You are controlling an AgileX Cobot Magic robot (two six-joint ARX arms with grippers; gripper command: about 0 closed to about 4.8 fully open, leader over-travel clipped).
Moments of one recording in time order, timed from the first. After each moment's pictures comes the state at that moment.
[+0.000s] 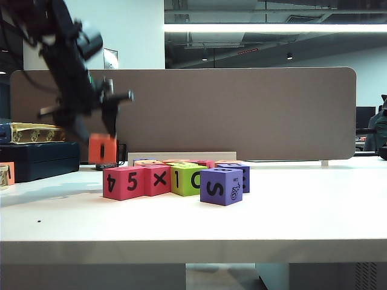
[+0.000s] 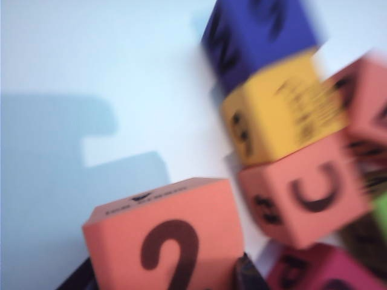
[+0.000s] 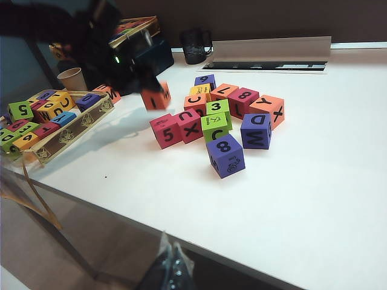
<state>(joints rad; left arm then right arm) -0.22 1.94 1.59 -0.52 0.03 -0.26 0.00 0.03 0.78 -0.98 -0.58 0.10</state>
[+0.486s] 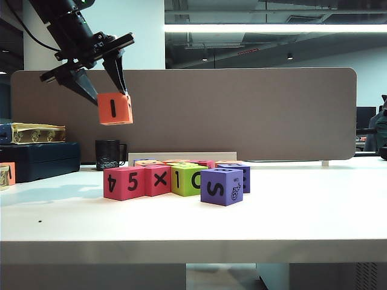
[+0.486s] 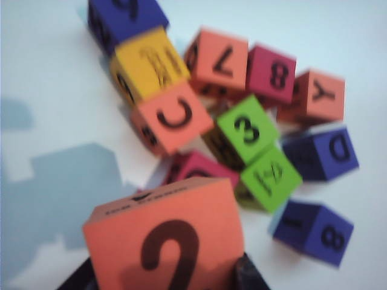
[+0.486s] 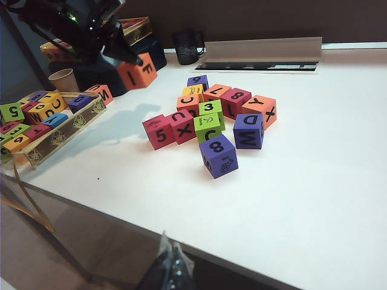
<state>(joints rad) -0.23 1.80 1.69 -0.81 0.27 -0.24 0.00 0.03 0.78 -0.98 -0.55 0.10</state>
